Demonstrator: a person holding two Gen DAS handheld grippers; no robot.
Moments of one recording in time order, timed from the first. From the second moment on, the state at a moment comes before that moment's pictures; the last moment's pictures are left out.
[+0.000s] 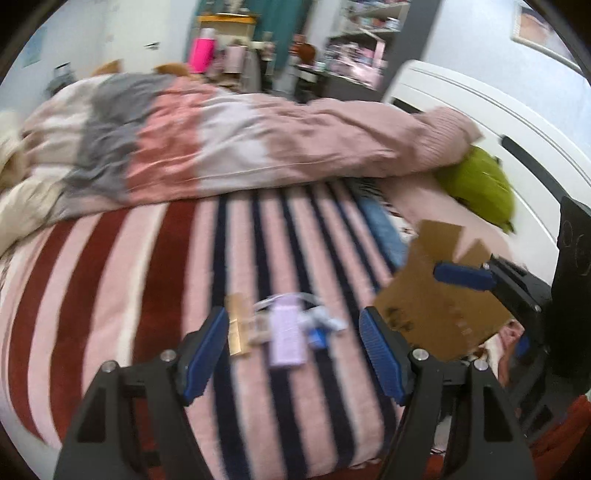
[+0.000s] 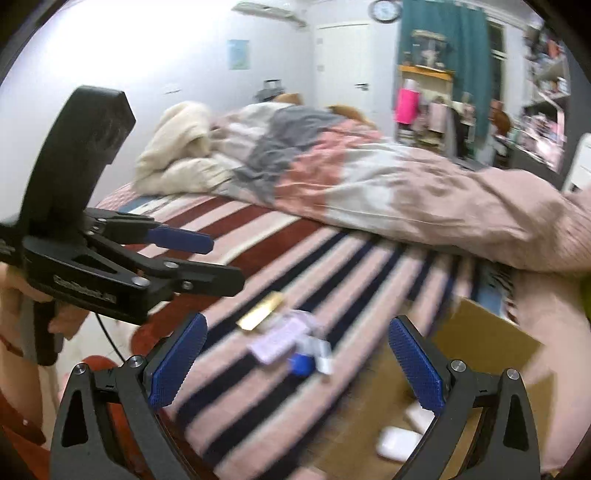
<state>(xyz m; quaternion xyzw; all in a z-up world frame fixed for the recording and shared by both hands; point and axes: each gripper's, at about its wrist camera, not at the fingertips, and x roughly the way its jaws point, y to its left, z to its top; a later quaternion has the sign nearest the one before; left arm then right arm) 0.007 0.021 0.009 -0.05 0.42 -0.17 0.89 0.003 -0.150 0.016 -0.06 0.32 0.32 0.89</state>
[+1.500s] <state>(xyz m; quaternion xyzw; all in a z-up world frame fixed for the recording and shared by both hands) -0.019 0.088 -0.052 -0.05 0.44 -0.15 0.89 0.038 -0.086 -0.132 0.00 0.49 0.16 0.86</state>
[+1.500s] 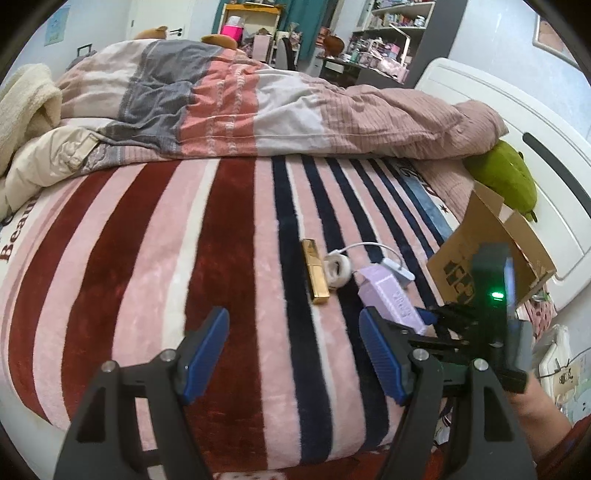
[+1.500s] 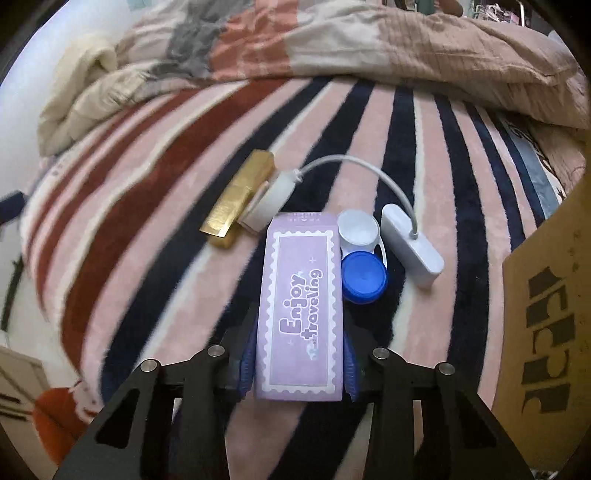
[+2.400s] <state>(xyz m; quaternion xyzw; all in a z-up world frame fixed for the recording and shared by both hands) 0.069 -0.193 0.021 -0.03 0.42 -0.42 0.80 0.015 -0.290 -0.009 0.04 0.37 0.25 0.89</state>
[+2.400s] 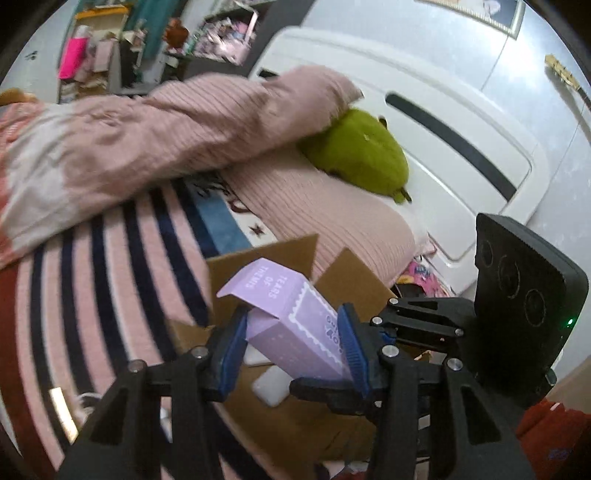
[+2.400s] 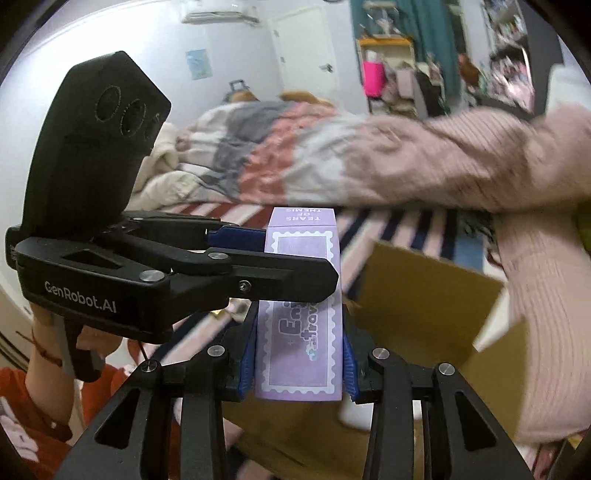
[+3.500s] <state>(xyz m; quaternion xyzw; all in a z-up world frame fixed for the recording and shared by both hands) 0.025 0.096 -0.046 -0.08 0.42 -0.08 0.90 0.059 -0.058 -0.089 0.01 0.47 0.37 0.80</state>
